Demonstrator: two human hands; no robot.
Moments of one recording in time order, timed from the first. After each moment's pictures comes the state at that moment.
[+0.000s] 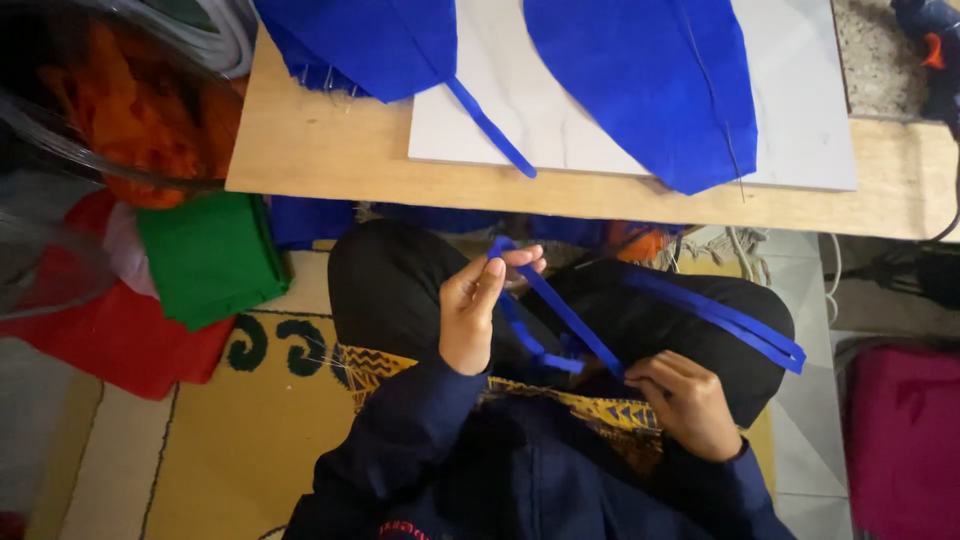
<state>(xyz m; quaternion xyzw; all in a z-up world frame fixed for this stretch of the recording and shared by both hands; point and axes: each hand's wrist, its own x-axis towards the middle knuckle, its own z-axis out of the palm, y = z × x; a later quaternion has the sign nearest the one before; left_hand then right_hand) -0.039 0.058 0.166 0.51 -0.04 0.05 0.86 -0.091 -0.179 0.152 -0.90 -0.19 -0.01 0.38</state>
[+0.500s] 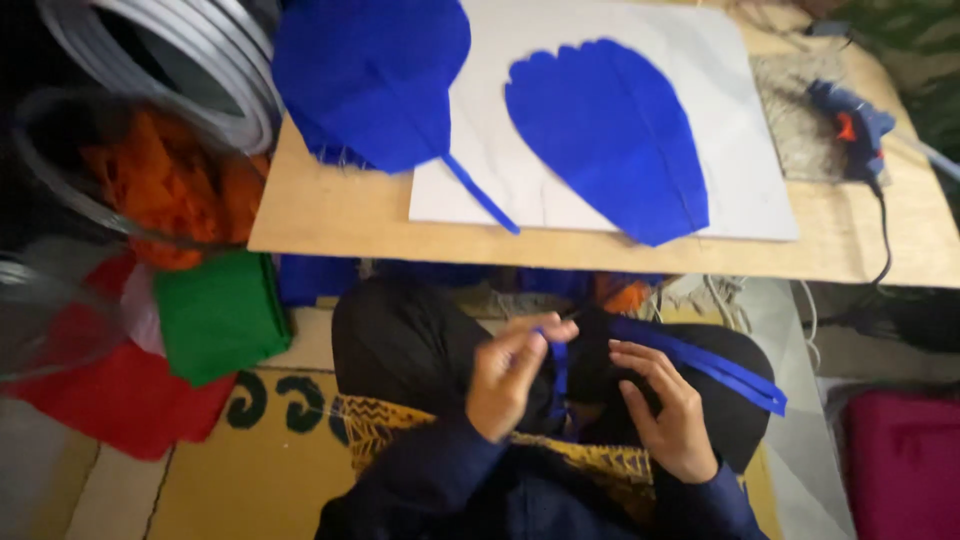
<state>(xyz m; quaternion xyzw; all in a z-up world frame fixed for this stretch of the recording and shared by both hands) -0.059 0.033 0.194 0.61 -0.13 0.05 0.78 -0.079 -0.155 0.188 -0.87 -0.18 -0.08 0.46</state>
